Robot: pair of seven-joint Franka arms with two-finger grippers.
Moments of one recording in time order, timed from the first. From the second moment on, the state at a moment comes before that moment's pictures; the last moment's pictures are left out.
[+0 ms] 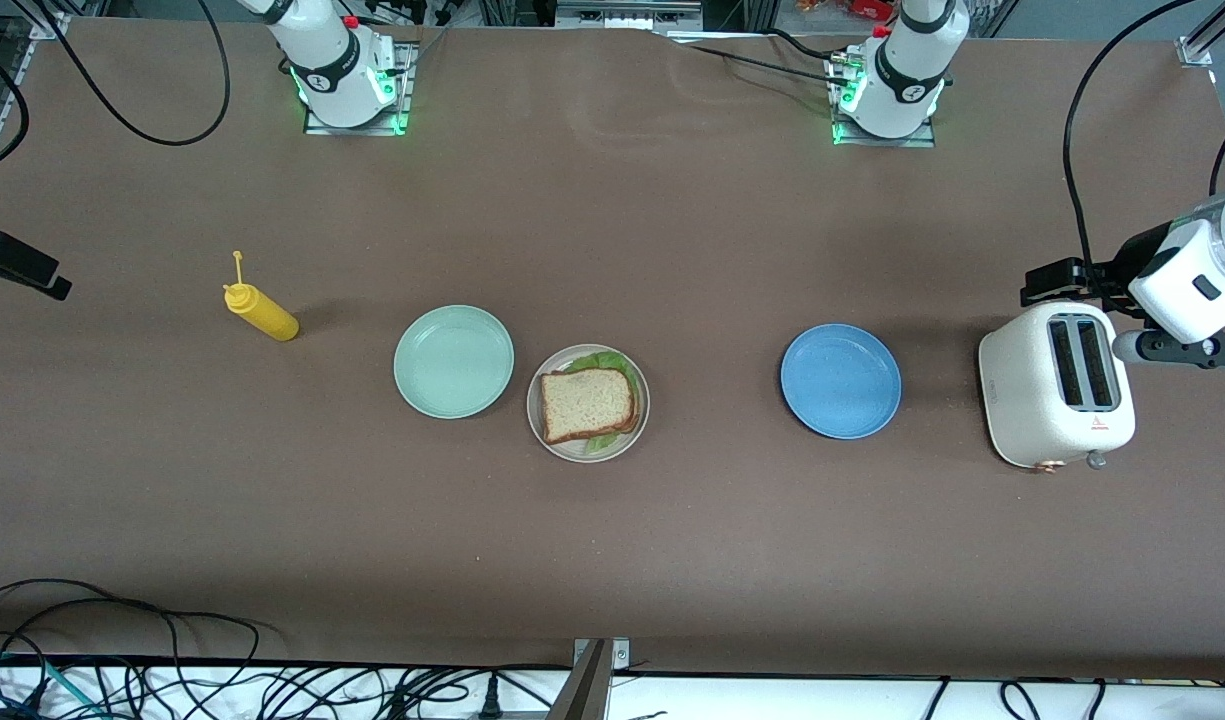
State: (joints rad) left arm -0.14 0.24 0.16 -1.40 -0.08 1.45 0.05; right arm 0.11 0.11 -0.26 -1.52 0.03 1.67 0.00
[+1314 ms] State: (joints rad) left arm -0.14 0.21 0.16 -1.45 -0.07 1.49 0.05; right arm 0.10 0.11 -0.32 -1.52 0.03 1.57 0.00
